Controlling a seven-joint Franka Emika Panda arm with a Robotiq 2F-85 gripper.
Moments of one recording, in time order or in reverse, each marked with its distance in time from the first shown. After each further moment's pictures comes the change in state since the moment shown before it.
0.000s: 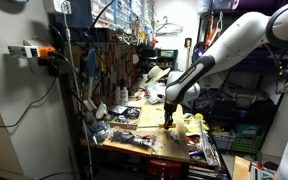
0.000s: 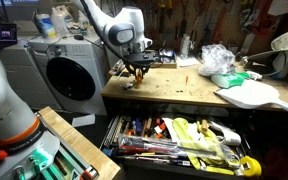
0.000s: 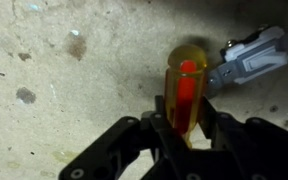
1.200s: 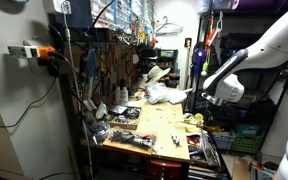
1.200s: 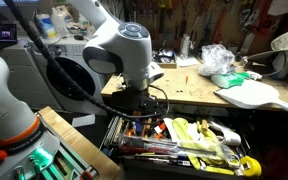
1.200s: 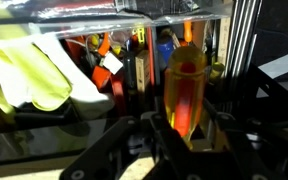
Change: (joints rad) arm -0.139 -0.235 -0.380 -0.313 0.314 -0.009 -0.481
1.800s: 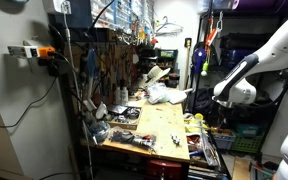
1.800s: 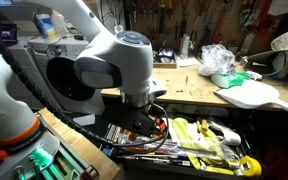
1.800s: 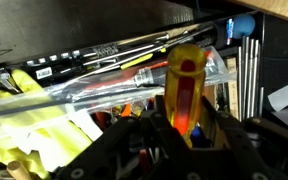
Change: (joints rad) arm -0.113 0.008 -0.065 -0.027 -0.324 0.003 0.204
